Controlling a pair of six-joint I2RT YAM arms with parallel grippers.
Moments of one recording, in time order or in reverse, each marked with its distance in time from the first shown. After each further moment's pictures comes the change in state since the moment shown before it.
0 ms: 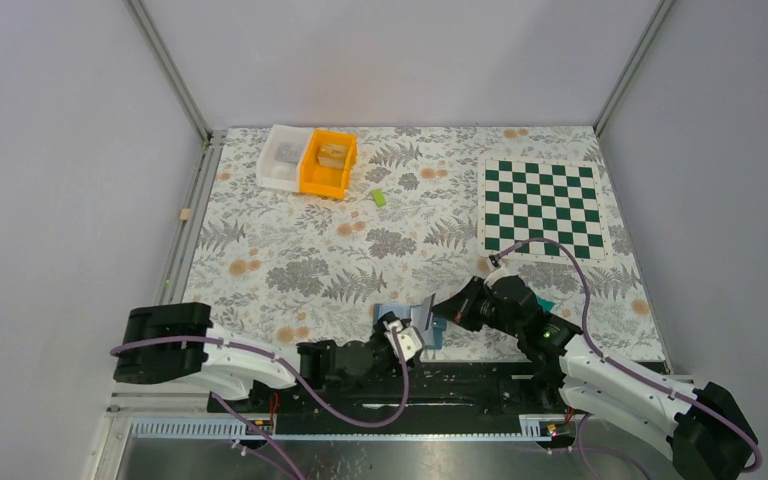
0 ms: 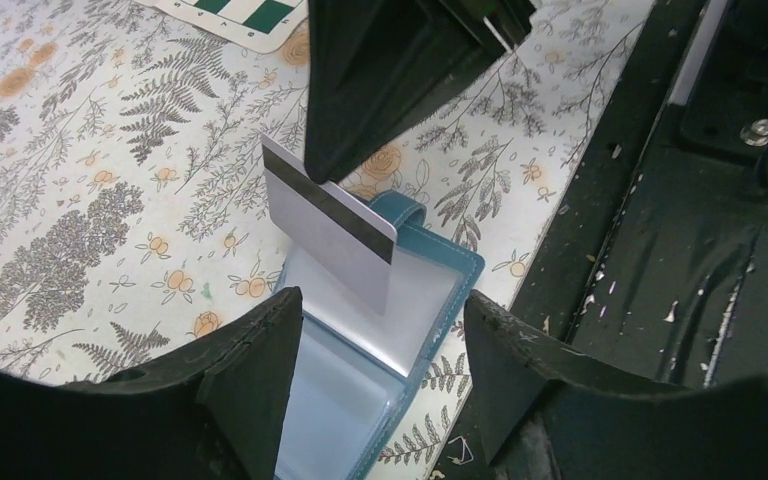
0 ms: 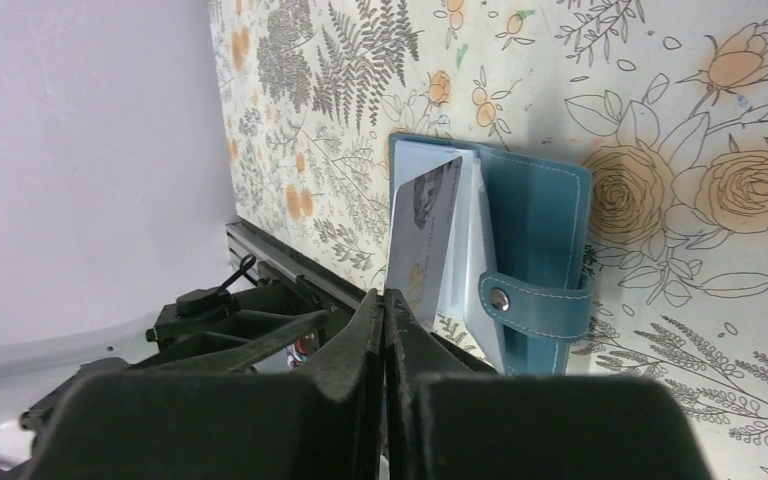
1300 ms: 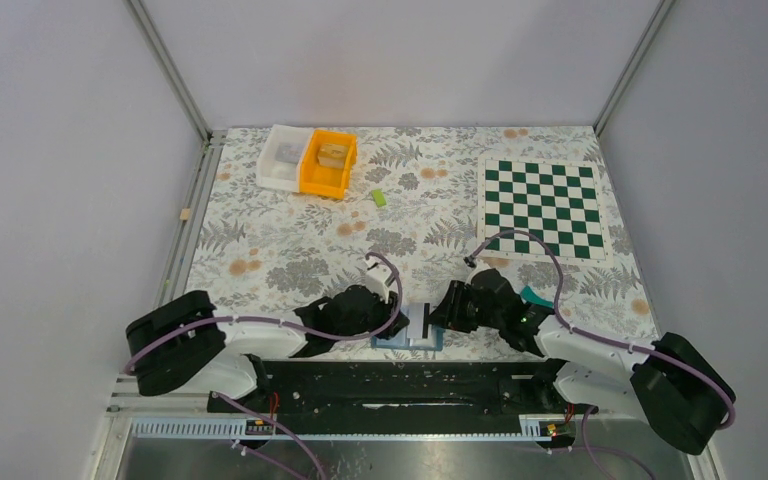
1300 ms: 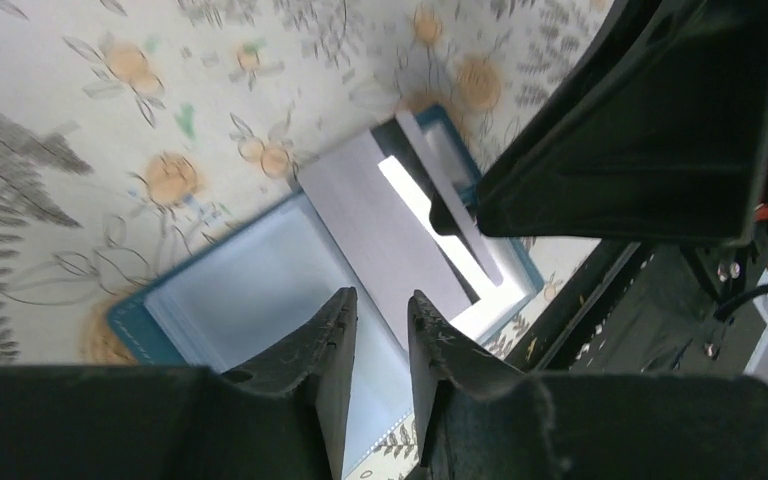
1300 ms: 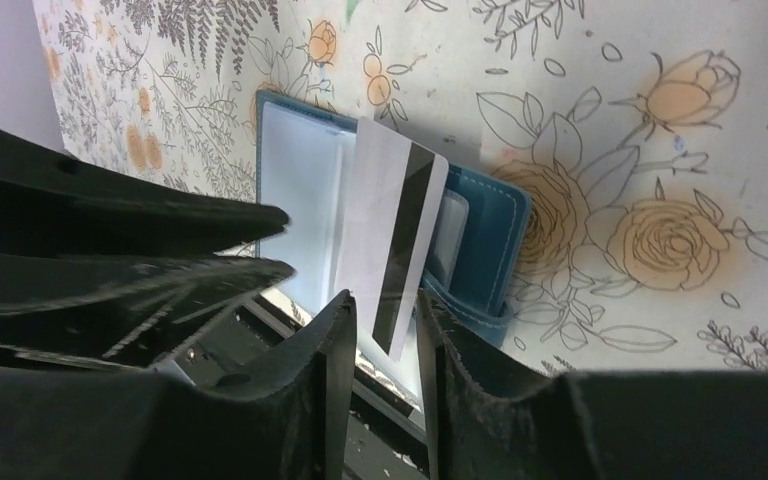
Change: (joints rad) left arm 0.422 0.069 0.062 -0.237 0.391 -0.626; right arm -0.001 0.284 0.033 0.062 -0.058 -0.264
